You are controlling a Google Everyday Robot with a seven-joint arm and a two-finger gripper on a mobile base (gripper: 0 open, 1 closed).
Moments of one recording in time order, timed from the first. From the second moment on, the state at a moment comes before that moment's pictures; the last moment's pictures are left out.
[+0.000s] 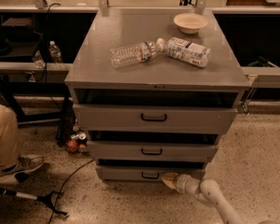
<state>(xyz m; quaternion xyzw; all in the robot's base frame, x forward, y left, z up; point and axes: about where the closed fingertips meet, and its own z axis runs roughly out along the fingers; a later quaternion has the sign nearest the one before) 0.611 -0.158 0.163 -0.33 0.79 0.26 0.44</state>
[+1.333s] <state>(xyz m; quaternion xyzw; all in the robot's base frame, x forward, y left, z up) 0.579 -0.255 0.208 -0.25 0.82 0.15 0.49</state>
